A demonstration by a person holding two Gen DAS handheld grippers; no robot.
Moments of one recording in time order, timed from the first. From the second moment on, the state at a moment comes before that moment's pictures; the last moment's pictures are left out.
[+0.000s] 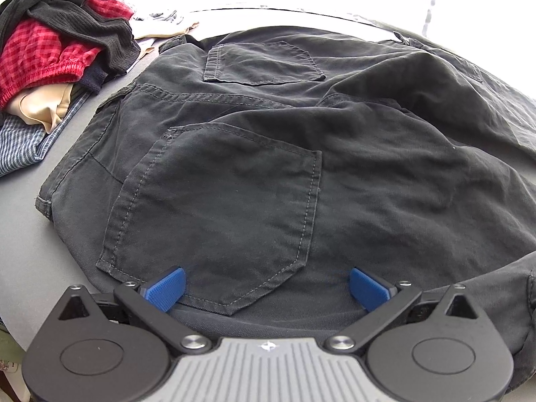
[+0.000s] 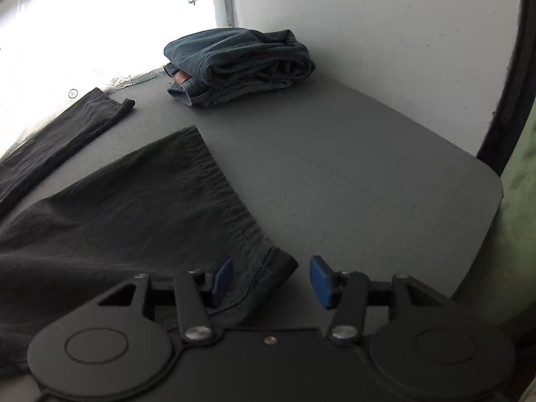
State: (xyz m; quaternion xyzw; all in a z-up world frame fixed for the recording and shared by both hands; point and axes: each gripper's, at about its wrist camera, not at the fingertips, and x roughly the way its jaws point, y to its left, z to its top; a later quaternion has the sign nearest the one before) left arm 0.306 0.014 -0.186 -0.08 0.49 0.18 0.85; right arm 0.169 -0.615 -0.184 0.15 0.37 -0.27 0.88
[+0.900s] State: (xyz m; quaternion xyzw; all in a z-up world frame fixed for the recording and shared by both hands) left arm 0.306 0.020 -0.181 -0.04 0.54 0.10 0.83; right arm 0.160 -0.652 -0.159 0.00 0.40 -0.31 0.86
